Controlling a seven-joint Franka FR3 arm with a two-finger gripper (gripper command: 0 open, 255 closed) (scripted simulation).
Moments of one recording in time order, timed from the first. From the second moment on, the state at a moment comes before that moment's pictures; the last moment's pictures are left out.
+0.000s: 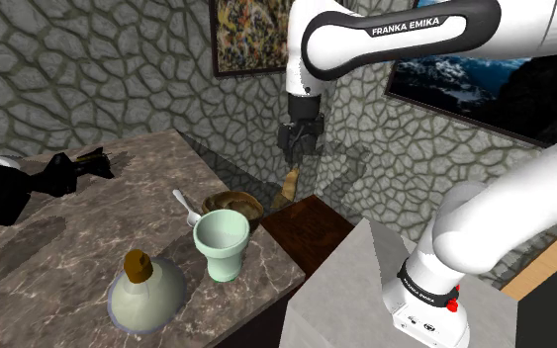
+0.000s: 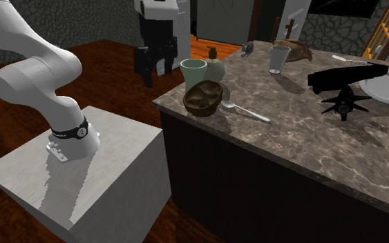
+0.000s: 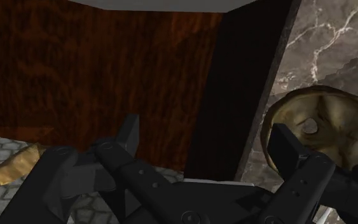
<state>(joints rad) 0.07 -0.45 0.13 -2.29 0.07 1.76 0.21</state>
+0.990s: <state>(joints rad) 0.12 0.09 0.24 -1.95 0.12 1.97 0.42</state>
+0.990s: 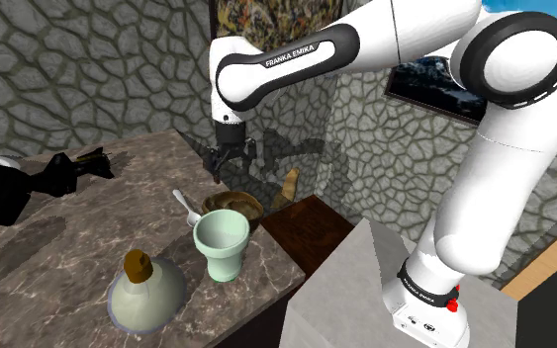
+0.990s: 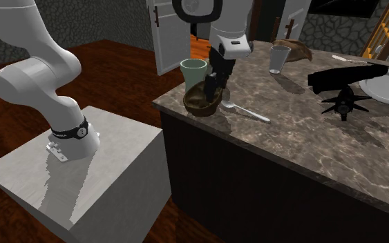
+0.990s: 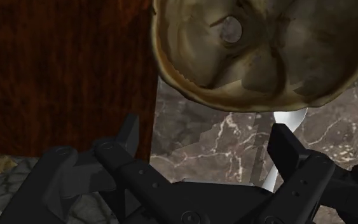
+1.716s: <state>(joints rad) 0.20 0.51 0.25 -1.51 0.09 1.97 0.54</state>
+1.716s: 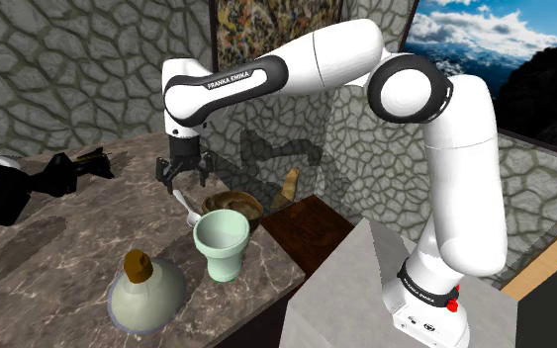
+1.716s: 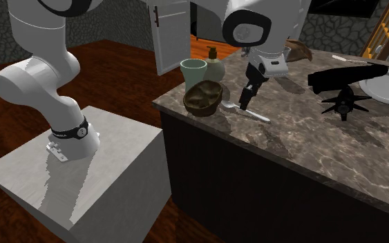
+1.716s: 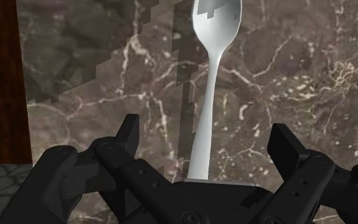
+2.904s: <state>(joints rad) 0.22 0.57 0.25 -1.53 0.08 2.05 0.55</state>
